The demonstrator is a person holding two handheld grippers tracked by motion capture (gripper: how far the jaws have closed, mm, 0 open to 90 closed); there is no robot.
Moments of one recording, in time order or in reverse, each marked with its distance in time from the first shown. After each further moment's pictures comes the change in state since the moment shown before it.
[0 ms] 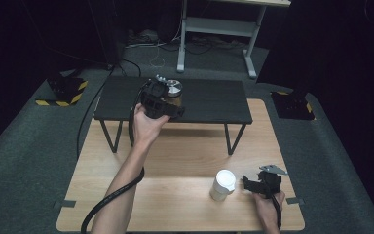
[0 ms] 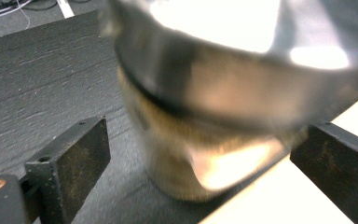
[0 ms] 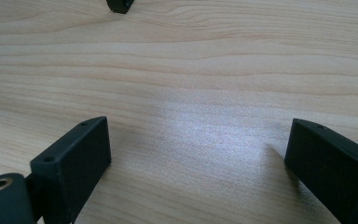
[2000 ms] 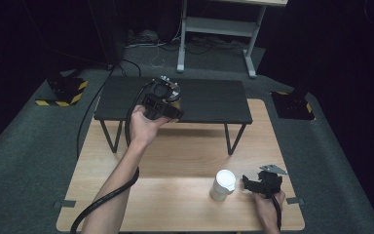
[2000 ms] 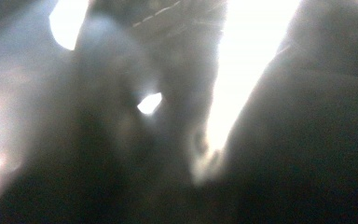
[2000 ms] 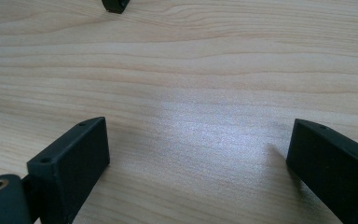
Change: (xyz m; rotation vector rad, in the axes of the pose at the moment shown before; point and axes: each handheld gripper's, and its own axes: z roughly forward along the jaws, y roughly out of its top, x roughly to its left) left arm -0.007 0.030 -0.003 0.115 -0.034 0.046; right arm 0.001 0.001 0.000 0.003 -0.008 0.011
